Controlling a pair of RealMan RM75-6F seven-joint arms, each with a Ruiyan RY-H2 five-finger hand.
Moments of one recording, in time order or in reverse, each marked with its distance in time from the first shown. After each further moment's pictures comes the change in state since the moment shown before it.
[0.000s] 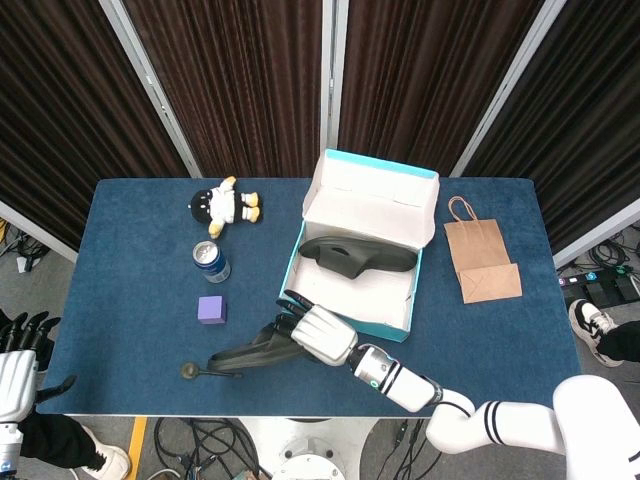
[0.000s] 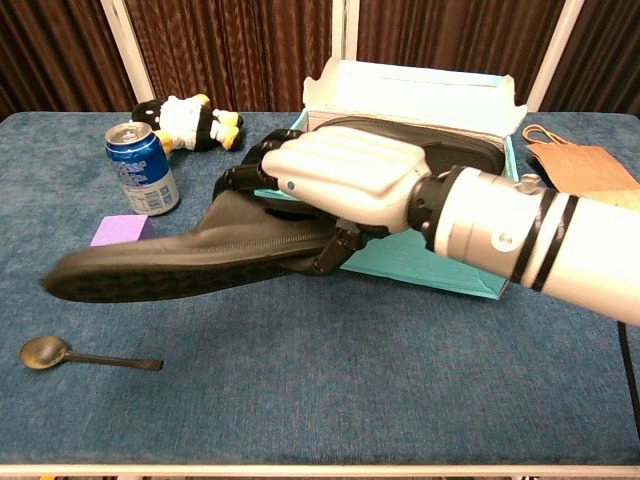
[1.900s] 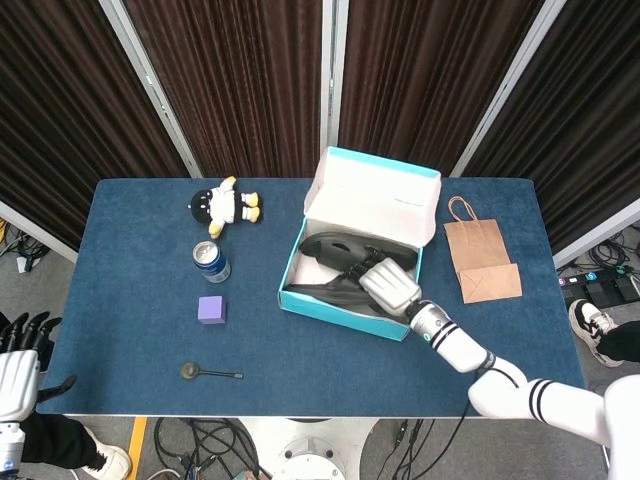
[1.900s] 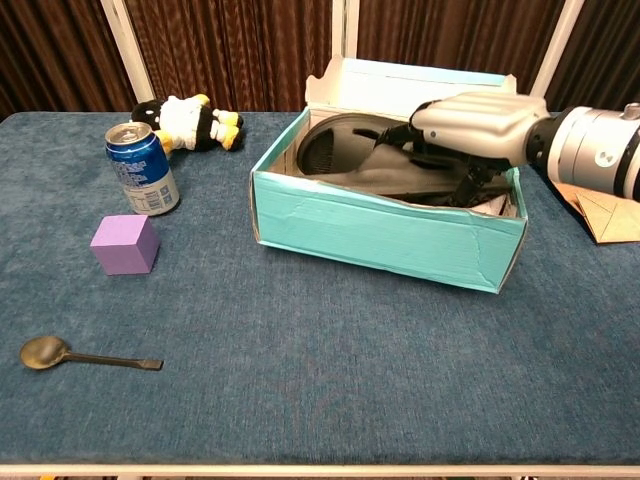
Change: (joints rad) left arm -0.004 -0.011 0.000 0.009 -0.004 -0.003 0.017; right arm -0.024 0.223 0.007 0.103 0.141 -0.091 0.067
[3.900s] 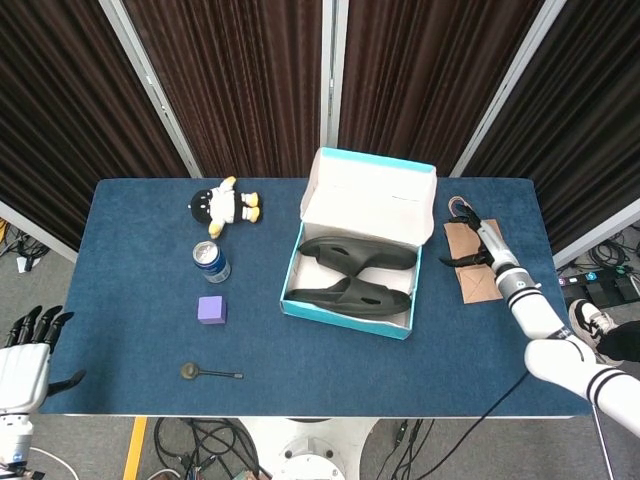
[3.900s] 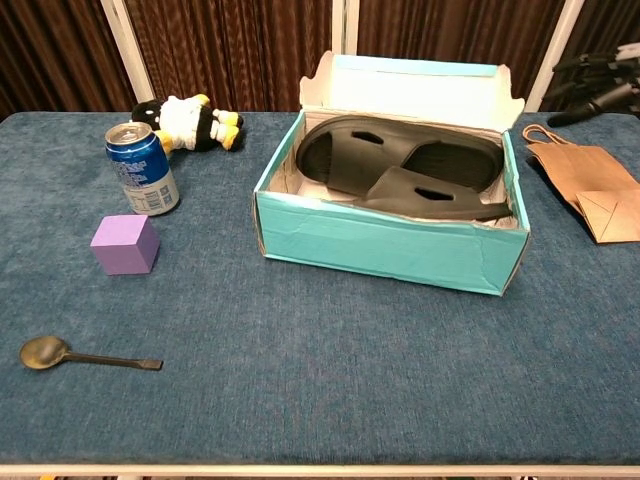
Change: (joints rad) left arm -0.031 0.002 -0.006 -0.017 0.012 -0.024 0.035; right arm -0.117 0.177 0.162 0.161 0.417 -0.328 0.864
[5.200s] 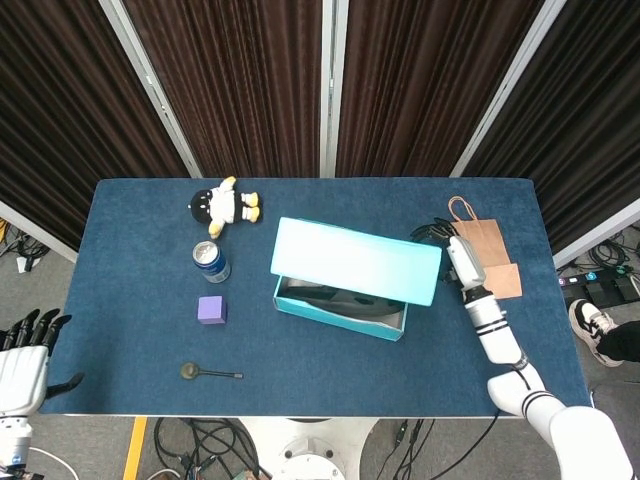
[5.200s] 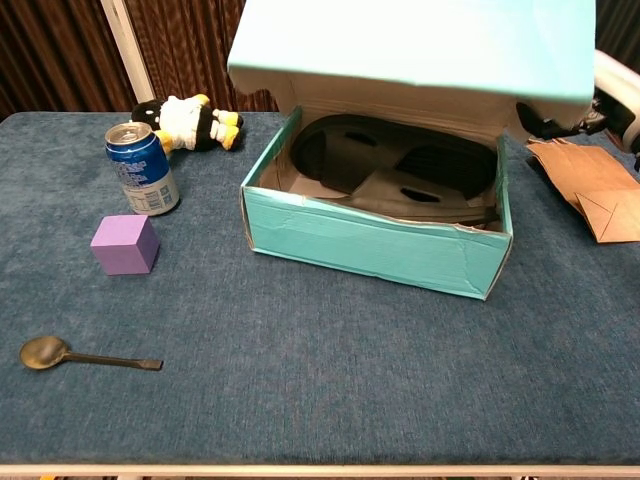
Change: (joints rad) left arm 0.011 0.003 0.002 -0.011 -0.012 -0.001 0.012; right arm -0.048 -0.498 -0.141 0.614 -0.468 0.667 0.411
